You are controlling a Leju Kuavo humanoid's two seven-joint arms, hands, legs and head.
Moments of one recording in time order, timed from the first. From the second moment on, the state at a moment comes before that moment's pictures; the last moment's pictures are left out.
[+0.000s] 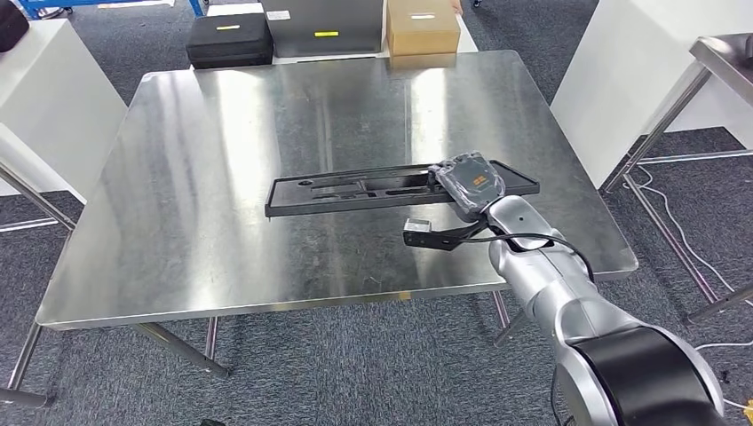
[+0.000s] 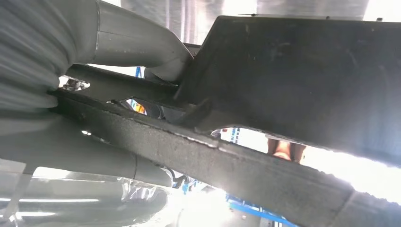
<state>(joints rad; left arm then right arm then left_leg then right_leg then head) -0.10 -0.11 0.56 -0.20 -0.69 0.46 -0.50 -1.01 0.04 0.38 -0.31 1.40 -0.51 -0.38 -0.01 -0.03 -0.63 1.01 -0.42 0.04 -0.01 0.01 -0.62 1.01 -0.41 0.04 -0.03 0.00</state>
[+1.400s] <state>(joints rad) -0.05 -0.10 0.69 -0.20 -0.60 0.43 -0.52 -1.15 -0.23 0.34 -0.31 1.45 -0.47 -0.11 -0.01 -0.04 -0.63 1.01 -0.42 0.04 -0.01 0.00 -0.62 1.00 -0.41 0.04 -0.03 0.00</state>
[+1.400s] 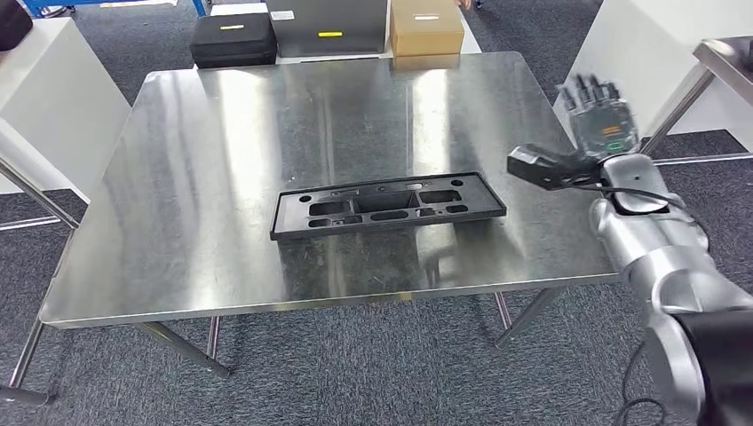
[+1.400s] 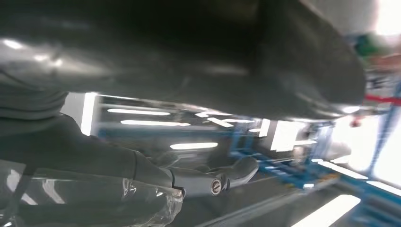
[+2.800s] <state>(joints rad) -0.07 -0.21 0.75 -0.19 -0.76 0.38 -0.33 -0.04 0.02 -1.21 -0.65 1.40 -0.65 -0.26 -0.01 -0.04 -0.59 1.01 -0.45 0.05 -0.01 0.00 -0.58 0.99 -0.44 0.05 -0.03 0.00</state>
